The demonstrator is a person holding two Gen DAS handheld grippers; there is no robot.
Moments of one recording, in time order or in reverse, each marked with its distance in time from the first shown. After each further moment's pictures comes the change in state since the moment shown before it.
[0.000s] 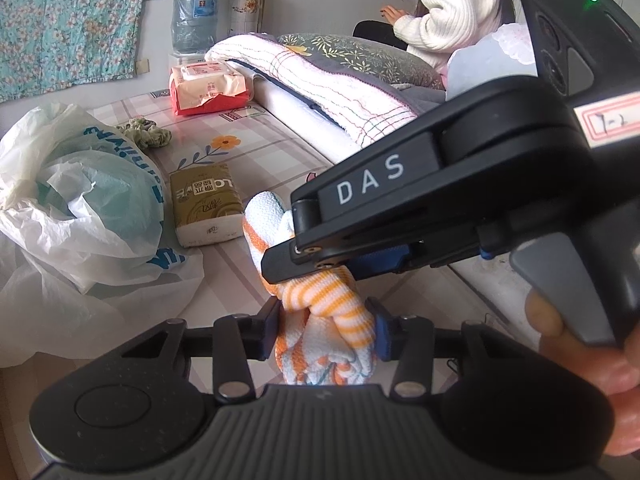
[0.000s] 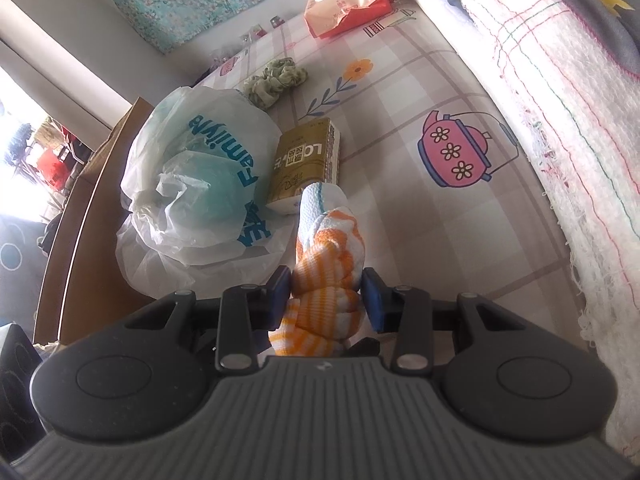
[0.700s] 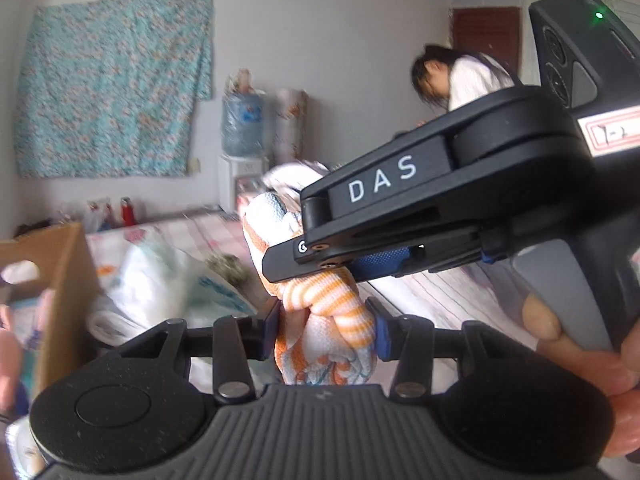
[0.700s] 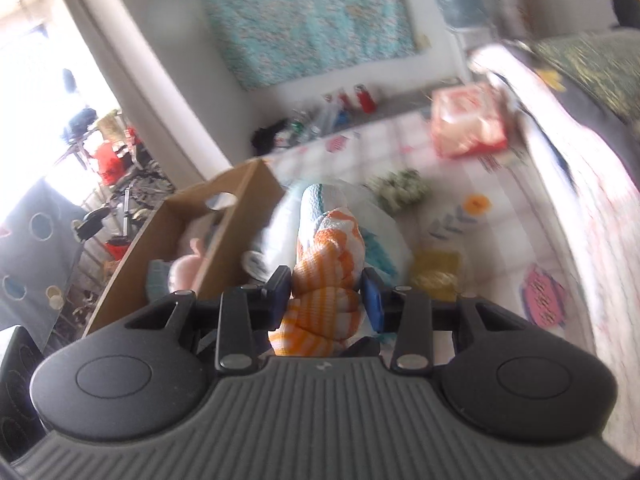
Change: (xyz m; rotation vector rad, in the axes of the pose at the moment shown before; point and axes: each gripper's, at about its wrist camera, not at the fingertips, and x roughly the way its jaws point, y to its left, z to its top) left arm -0.094 0.028 0.047 -0.008 -0.325 0.154; right arm -0.066 0.120 0.038 -0.267 -0.198 0.135
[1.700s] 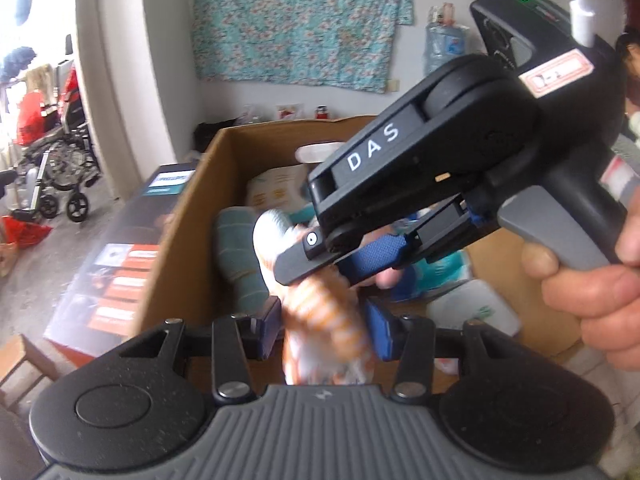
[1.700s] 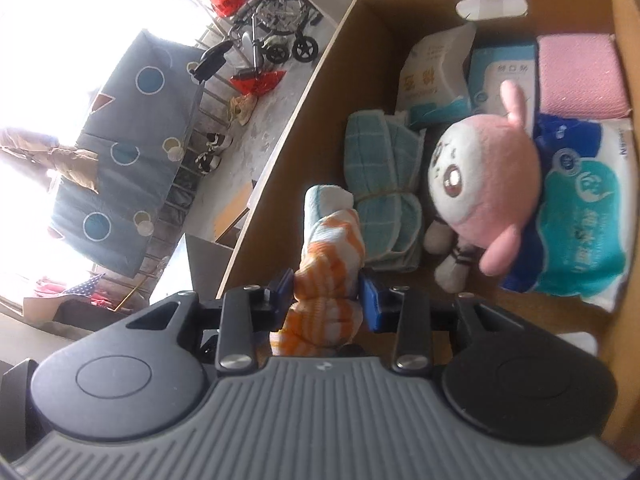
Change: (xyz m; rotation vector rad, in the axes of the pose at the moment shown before) left arm -0.102 0.227 -0.028 -0.186 0.278 0.476; right arm 0.247 0.272 -0.031 -0.018 0.610 0.400
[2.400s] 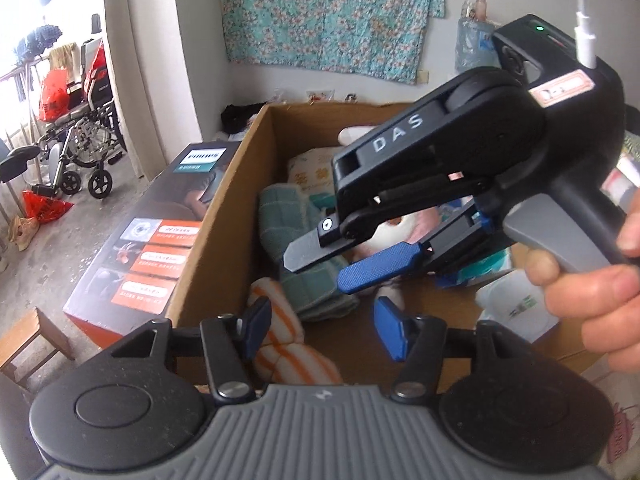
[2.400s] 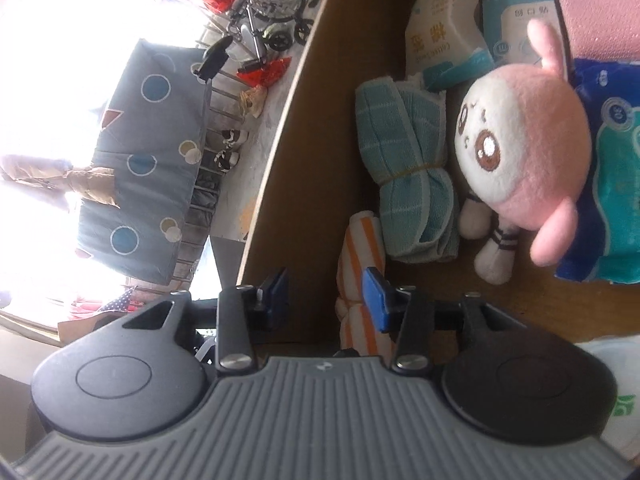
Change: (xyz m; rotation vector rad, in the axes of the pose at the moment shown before) left arm -0.008 0.017 -0.011 -0.061 0.022 0.033; right arm 0.029 -0.014 0.006 0.112 0.022 0.092
